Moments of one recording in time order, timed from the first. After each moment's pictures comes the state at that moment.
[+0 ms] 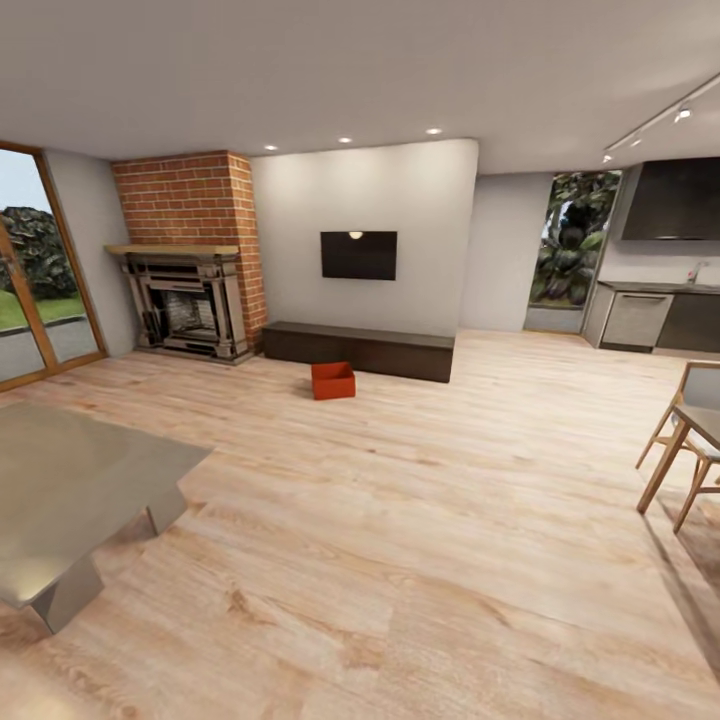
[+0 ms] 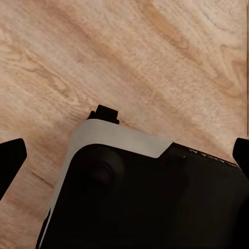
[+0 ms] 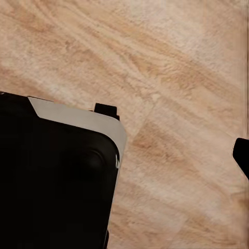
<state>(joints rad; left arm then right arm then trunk) -0.22 0.02 0.04 -0.01 0.33 0.01 0.02 -0.14 -0.03 0.13 0.03 0.09 -0.17 -0.06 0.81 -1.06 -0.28</state>
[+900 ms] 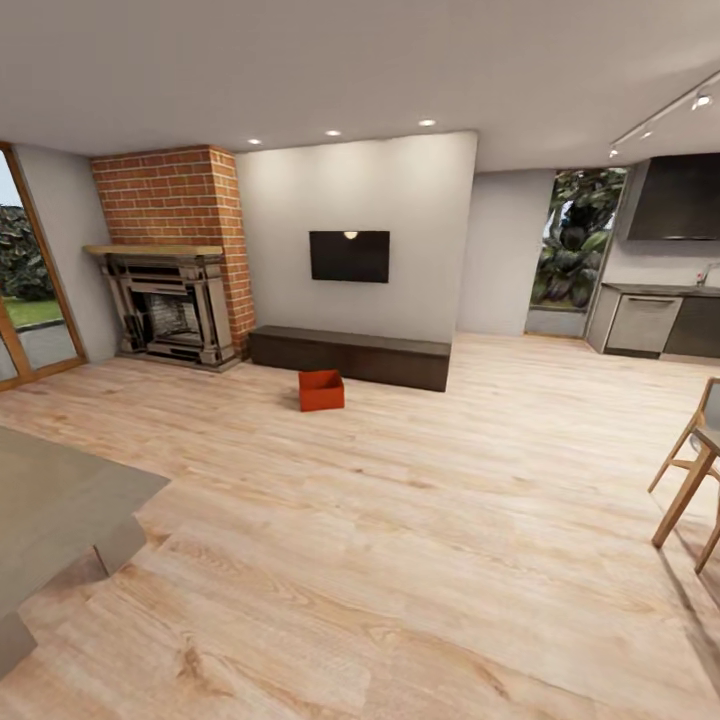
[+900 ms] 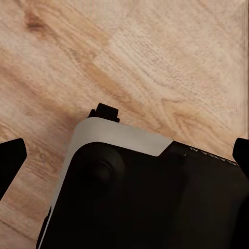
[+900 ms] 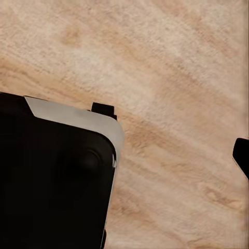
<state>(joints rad) -0.22 0.02 0.04 -0.01 0.33 0.02 0.02 -0.14 -0.03 0.13 0.03 0.09 -0.17 -0.06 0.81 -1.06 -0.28</state>
